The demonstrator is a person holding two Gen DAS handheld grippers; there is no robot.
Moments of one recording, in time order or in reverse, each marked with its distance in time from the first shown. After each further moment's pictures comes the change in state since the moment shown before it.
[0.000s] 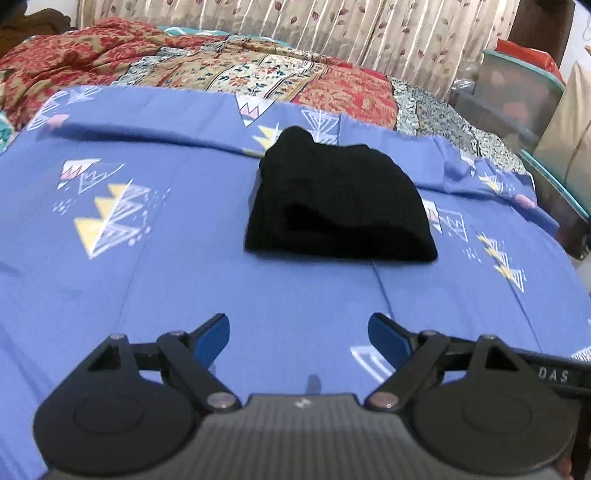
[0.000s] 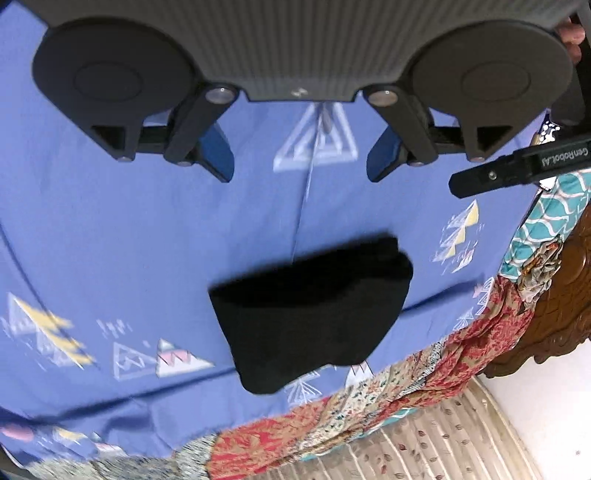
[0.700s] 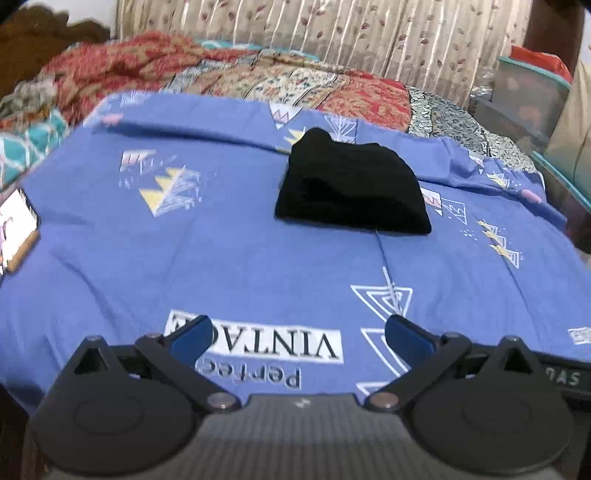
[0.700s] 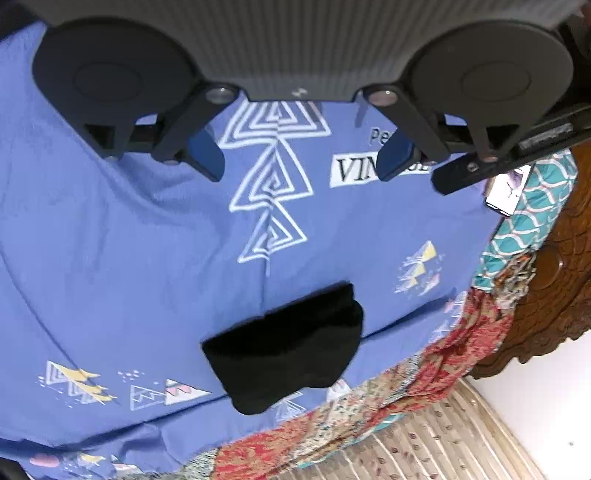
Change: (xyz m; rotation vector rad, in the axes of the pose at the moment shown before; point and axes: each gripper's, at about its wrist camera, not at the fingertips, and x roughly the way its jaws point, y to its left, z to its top) left arm -0.078 -0.018 -0.056 -0.042 -0.037 0.111; right arm -0.045 0.028 -0.049 0.048 0.025 0.024
